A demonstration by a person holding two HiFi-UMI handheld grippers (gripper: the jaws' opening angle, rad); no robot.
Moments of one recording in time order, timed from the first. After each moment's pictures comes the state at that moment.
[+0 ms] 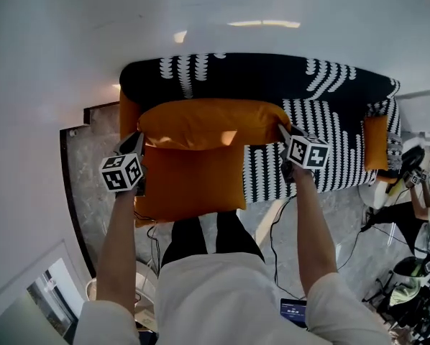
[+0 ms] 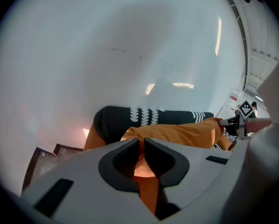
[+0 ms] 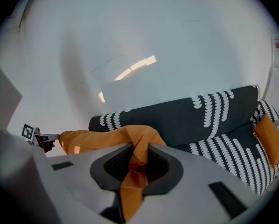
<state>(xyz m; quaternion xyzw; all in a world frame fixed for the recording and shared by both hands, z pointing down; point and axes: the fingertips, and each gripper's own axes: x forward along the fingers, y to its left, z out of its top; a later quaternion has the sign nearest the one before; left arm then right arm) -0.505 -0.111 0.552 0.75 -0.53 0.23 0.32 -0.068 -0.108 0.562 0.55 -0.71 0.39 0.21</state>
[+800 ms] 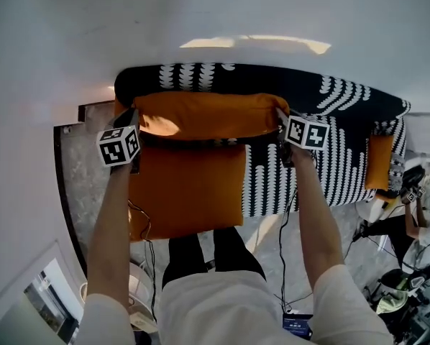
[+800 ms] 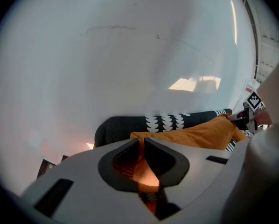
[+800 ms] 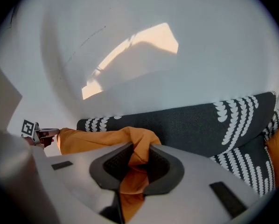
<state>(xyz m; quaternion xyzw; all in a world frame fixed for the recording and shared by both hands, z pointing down) -0.521 -0.247 0.598 0.72 -0.57 0.27 0.30 -0.082 -0.246 0.615 0.53 -0.71 0.40 0.25</state>
